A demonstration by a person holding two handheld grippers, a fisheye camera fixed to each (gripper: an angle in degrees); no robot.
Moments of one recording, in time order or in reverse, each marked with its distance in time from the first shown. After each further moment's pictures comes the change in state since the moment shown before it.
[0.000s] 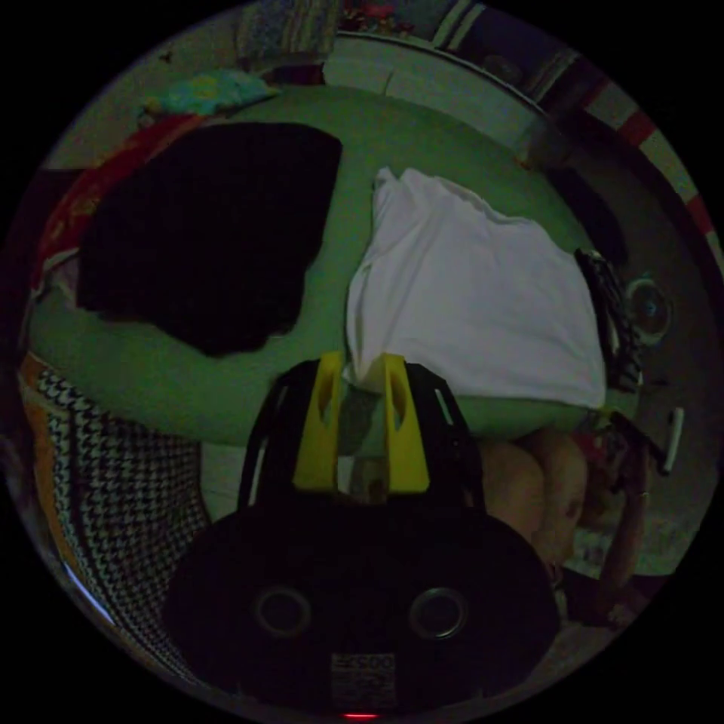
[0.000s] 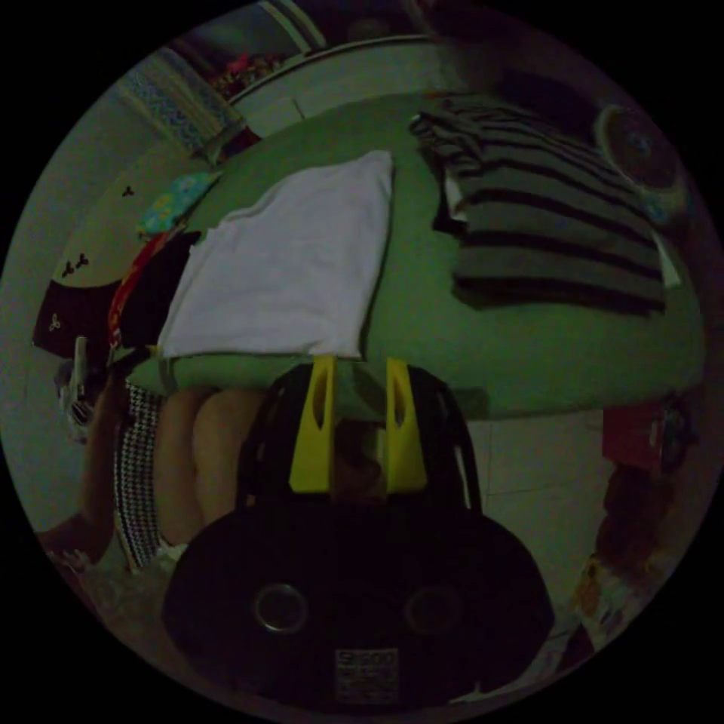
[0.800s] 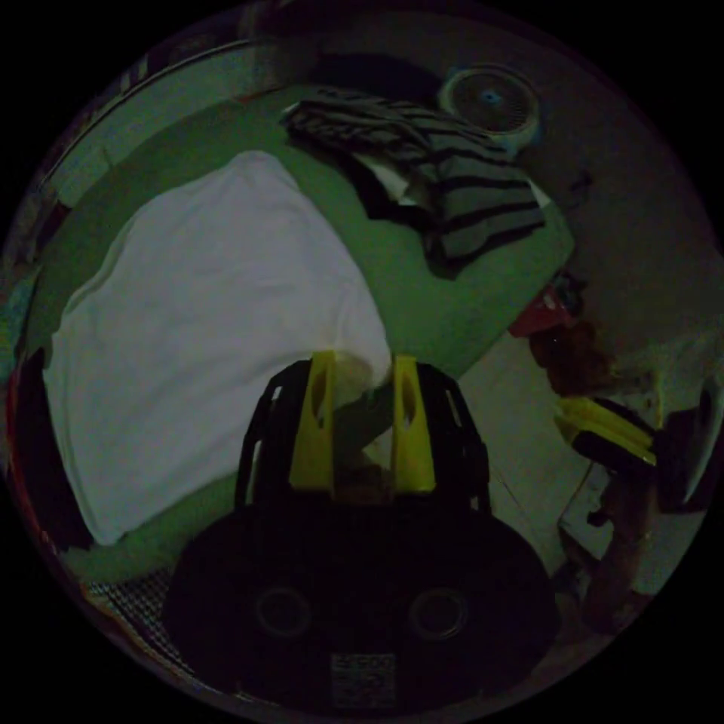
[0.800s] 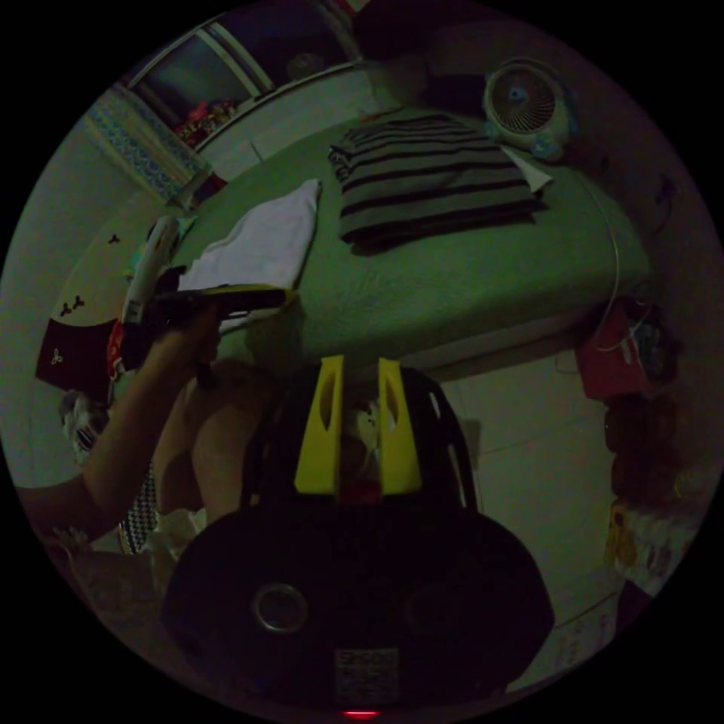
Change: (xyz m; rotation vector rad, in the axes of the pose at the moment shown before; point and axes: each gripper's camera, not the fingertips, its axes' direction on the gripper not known) left arm 0.424 0.014 0.156 -0.130 0.135 0.639; right arm 0.086 -0.046 -0.057 0.068 0.004 0.132
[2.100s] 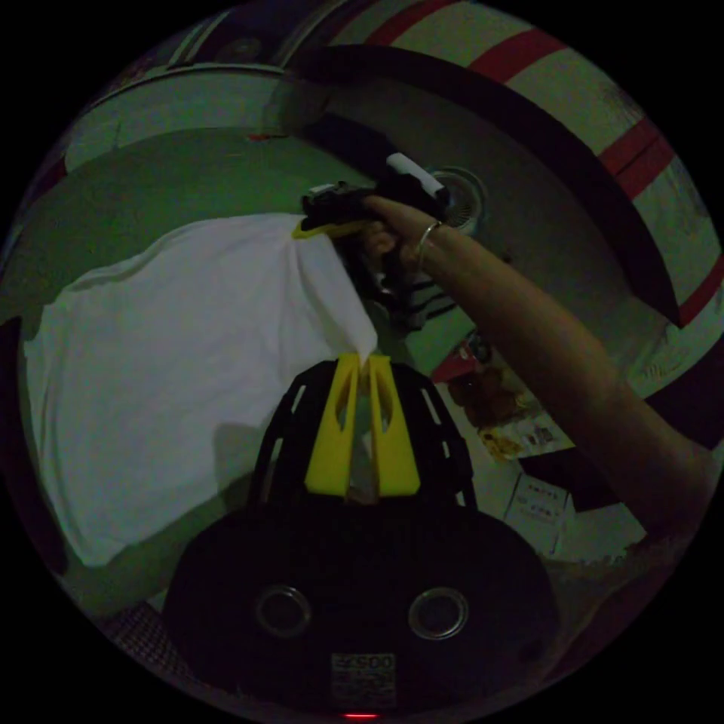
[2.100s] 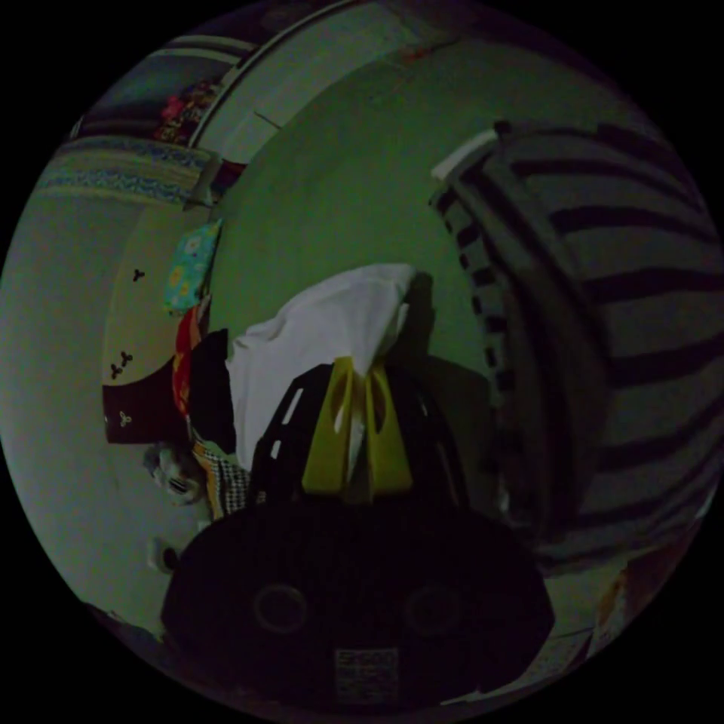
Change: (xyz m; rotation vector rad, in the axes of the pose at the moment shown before) left arm -0.068 0.080 -0.095 0.239 0.373 -0.005; right arm -0.176 -0.434 0.118 -0.267 -0.277 0.034
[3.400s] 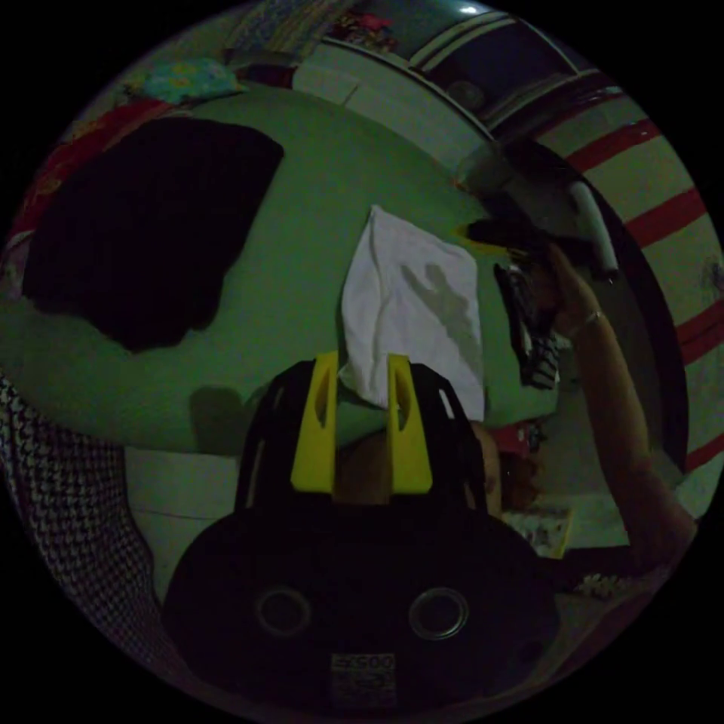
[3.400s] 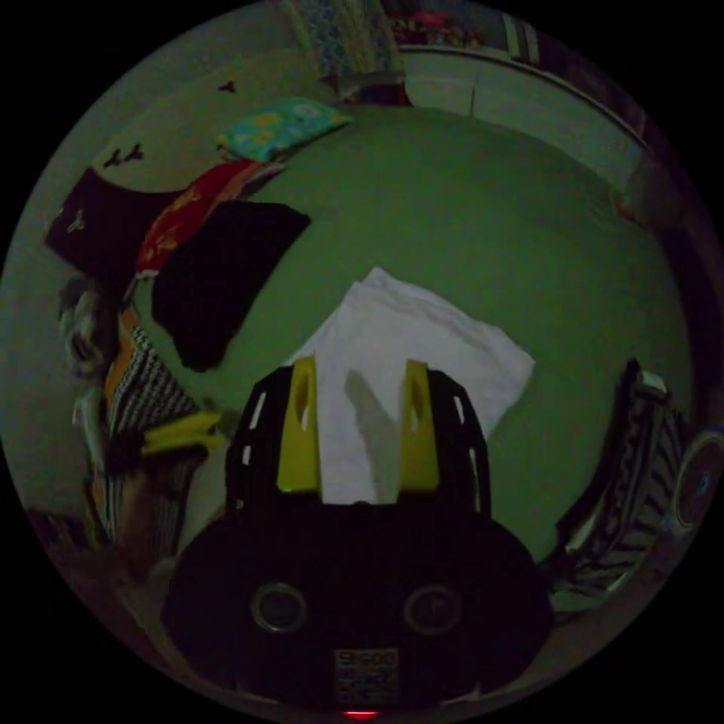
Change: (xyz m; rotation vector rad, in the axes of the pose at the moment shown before) left arm -0.247 0.224 -0.296 0.156 -0.204 -0.548; right arm -0.398 0.117 0.266 -0.053 0.295 -0.652
